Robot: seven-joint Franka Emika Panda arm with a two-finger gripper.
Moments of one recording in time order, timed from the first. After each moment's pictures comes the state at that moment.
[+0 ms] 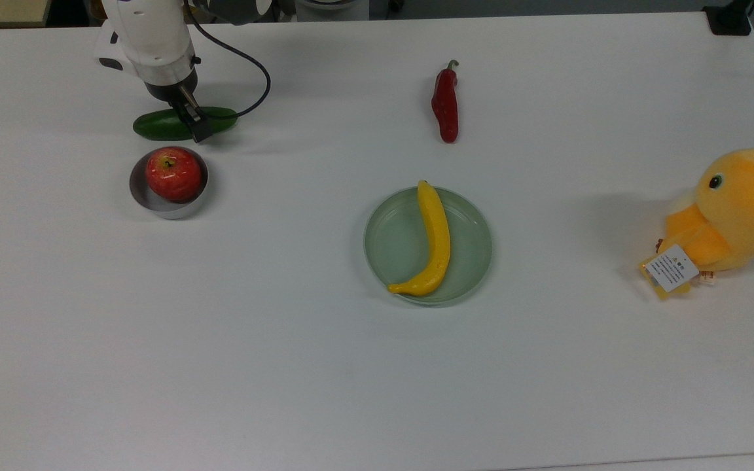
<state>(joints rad) 0.18 0.18 -0.48 -2.18 -0.07 2.28 0.61</state>
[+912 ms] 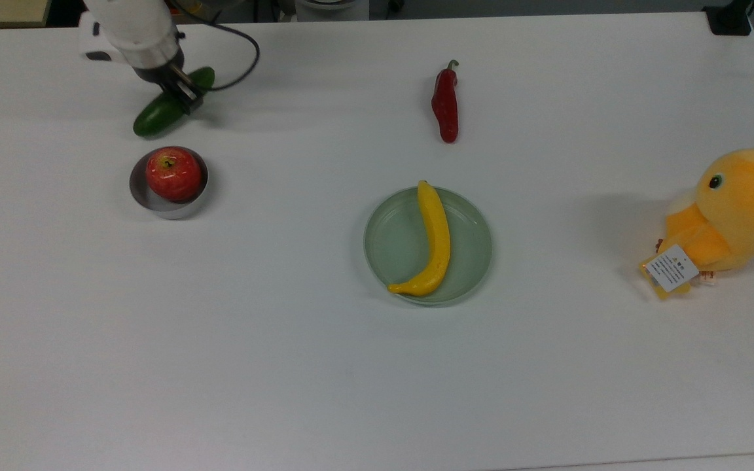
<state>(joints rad) 0.12 0.13 -0.48 -2.17 -0.07 2.14 0.34</state>
